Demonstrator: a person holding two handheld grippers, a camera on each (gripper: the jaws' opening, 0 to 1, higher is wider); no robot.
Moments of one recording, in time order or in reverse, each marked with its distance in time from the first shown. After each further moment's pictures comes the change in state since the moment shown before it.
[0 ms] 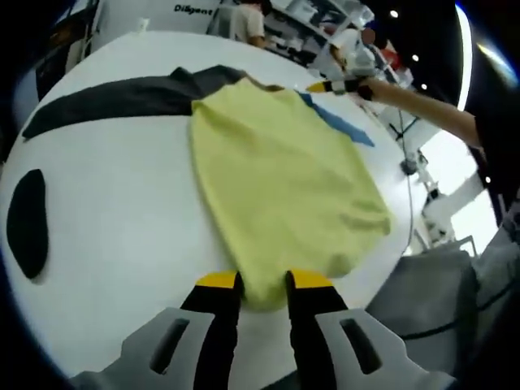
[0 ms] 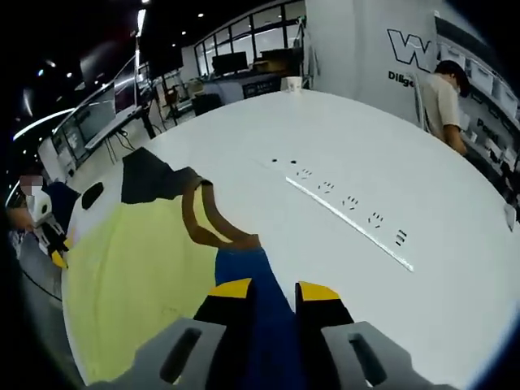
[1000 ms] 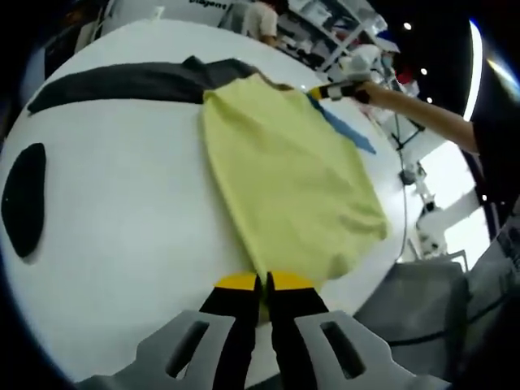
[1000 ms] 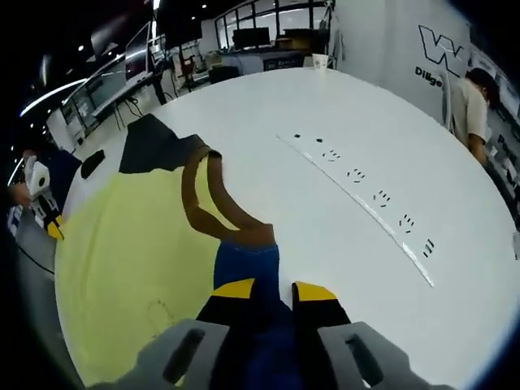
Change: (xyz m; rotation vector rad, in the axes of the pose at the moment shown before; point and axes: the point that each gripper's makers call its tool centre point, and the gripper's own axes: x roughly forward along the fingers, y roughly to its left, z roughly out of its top) left arm 0.002 0.000 -0.011 -0.114 0.006 -0.043; right arm 0.064 0.028 0.004 -0.201 0.179 0.071
